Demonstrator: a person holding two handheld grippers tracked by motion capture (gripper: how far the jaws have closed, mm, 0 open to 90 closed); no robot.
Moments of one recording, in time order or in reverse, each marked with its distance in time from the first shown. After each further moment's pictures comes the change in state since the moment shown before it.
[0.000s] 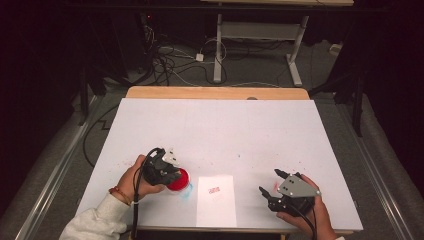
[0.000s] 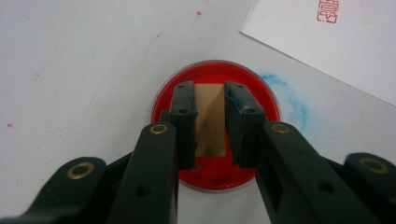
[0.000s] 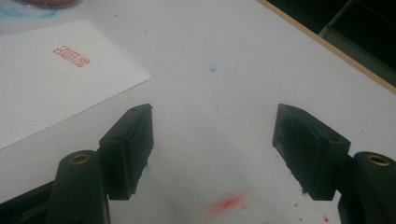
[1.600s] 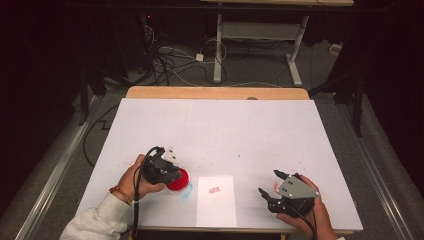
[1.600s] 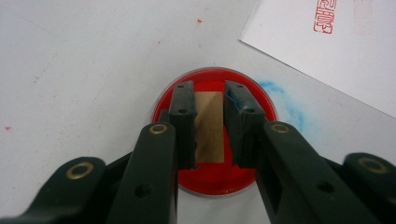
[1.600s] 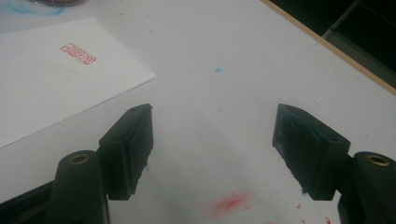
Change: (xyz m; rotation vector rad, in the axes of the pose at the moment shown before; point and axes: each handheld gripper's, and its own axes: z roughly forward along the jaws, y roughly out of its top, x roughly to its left) left arm 0.000 0.002 -0.003 -0.027 -0.007 -0.017; right arm 0.002 0.000 -0.001 0.002 0.009 -0.017
